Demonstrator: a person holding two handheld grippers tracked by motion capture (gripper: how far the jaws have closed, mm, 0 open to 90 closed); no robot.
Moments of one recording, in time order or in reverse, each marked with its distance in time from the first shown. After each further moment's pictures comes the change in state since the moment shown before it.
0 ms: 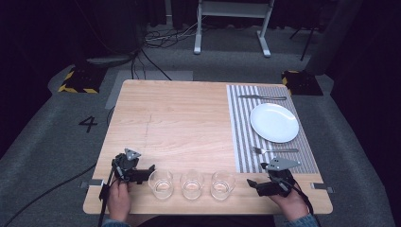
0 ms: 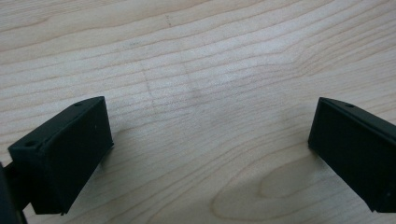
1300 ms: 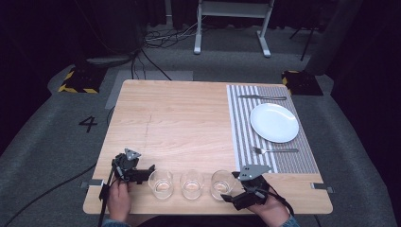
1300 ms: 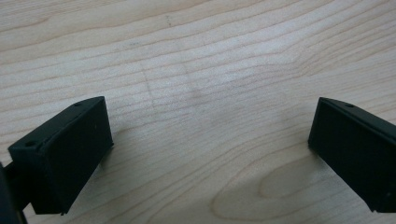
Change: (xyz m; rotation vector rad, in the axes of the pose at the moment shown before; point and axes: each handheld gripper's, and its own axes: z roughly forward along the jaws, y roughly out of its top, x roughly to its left) left arm 0.000 0.000 0.000 0.000 0.000 0.000; right arm 0.069 0.038 0.023 0.013 0.242 -0.140
